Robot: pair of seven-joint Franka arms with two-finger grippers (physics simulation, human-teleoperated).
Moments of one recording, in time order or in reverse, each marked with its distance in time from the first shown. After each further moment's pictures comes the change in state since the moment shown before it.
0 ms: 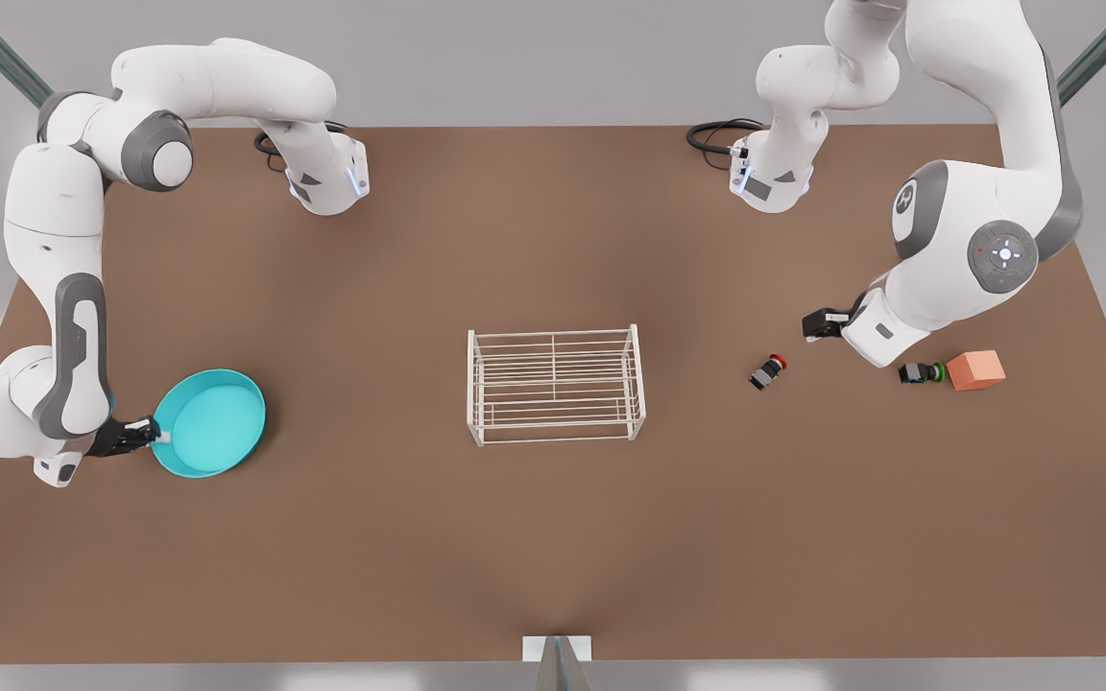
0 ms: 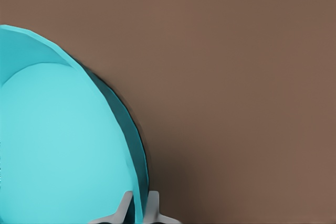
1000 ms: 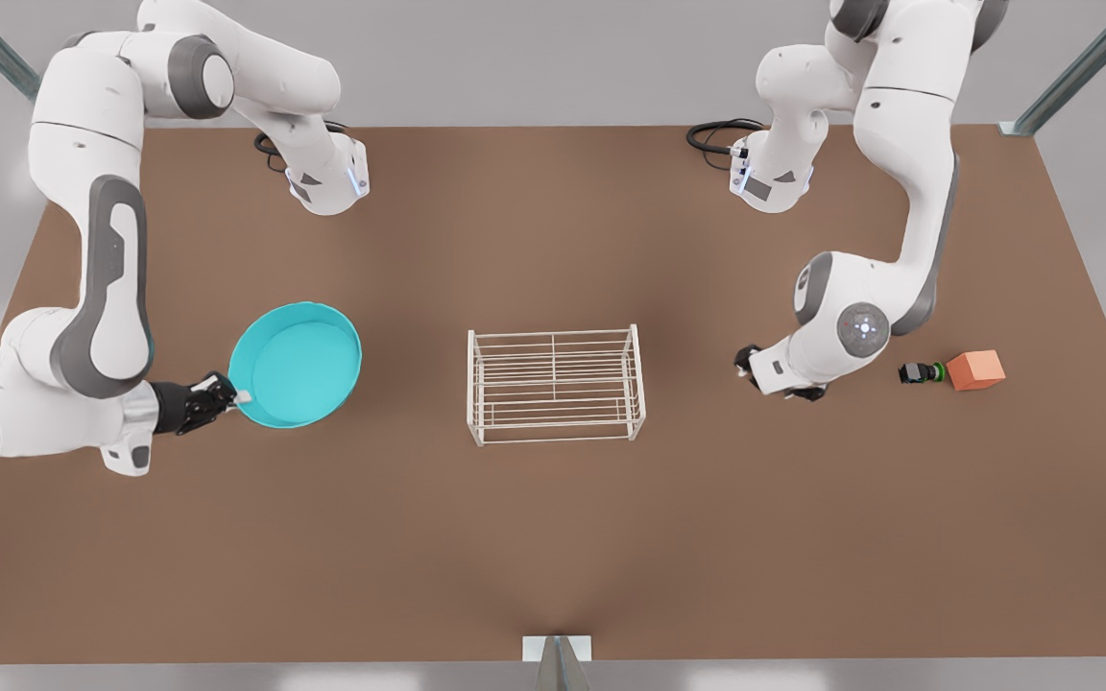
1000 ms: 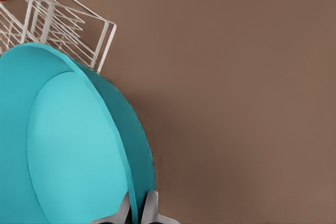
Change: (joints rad) left arm -0.019 0.169 -0.057 -0.371 0.000 0.590 0.450; right arm 0.294 -0.337 0.071 0.005 0.148 -0.480 0.178
